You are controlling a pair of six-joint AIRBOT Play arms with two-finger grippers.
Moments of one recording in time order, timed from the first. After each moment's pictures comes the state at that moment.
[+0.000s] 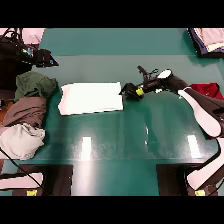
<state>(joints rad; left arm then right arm) 0.07 -1.44 1.71 1.00 -1.36 -1.27 0.24 -1.85 1.41 -0.53 1.09 1.28</state>
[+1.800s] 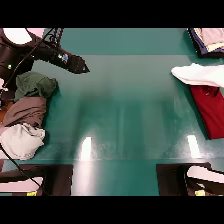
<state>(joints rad) -0.25 -1.44 1.70 1.00 -1.29 -1.29 -0.70 -1.36 1.43 -0.81 1.04 1.28</state>
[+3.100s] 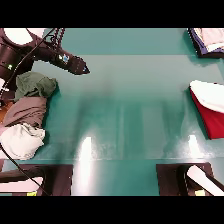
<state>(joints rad) -0.26 -1.44 1.70 1.00 -1.31 -1.26 -0.72 -1.04 1.28 -1.55 1.36 1.49</state>
